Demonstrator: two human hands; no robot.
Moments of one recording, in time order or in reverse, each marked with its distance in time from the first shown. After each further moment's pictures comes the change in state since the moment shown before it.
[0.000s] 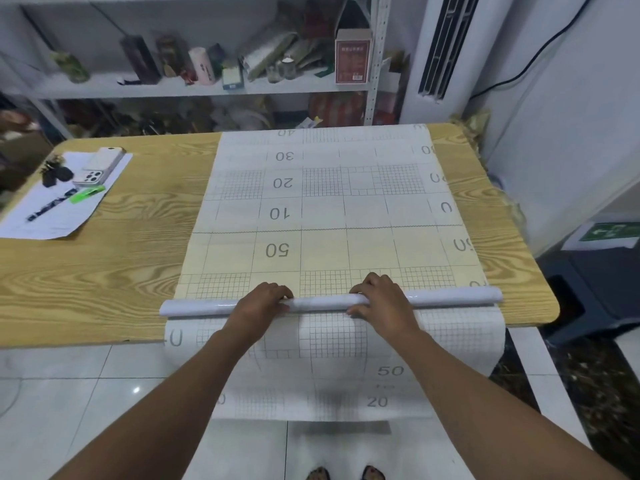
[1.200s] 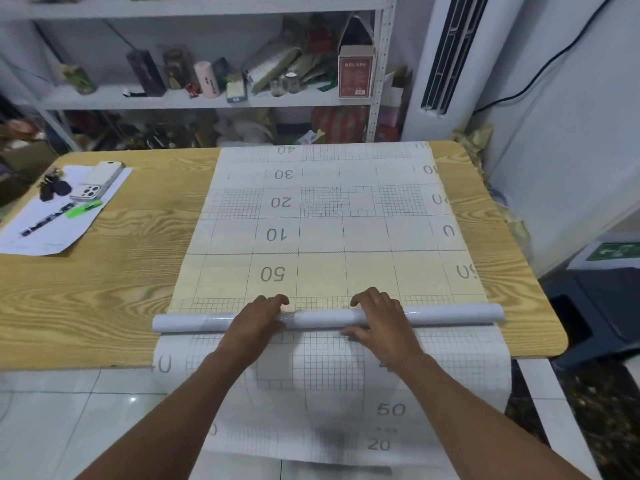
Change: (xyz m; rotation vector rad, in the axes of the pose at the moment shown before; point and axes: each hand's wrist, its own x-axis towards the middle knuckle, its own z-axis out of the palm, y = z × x) left_hand 0.011 0.014 -0.009 0.033 0.064 -0.054; right_hand 0.012 0.011 -0.001 0.000 0.075 -0.087
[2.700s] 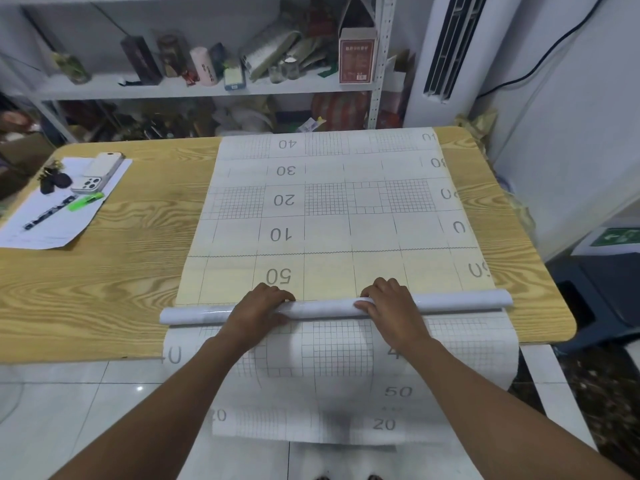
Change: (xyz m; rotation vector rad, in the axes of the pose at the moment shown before) left_hand 0.008 -0.036 0.009 -0.088 -0.007 0.113; right_hand 0.009 0.003 0.006 -0.102 -0.044 0.058
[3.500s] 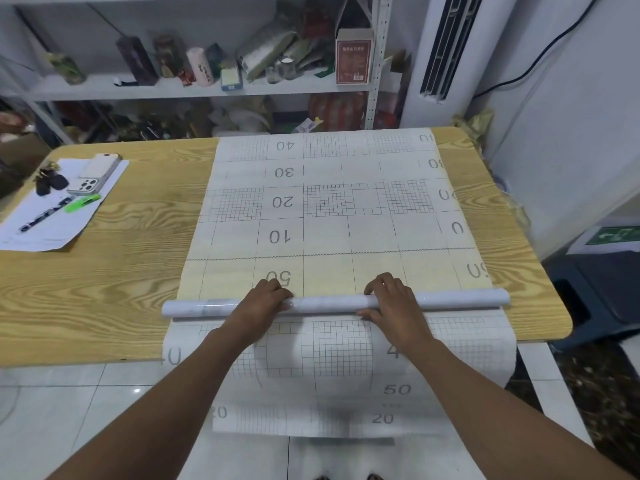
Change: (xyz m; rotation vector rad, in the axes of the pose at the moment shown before) left_hand 0.007 0.007 -0.007 0.049 -0.071 0.034; right_hand -0.006 0.002 -0.005 0.050 0.052 0.002
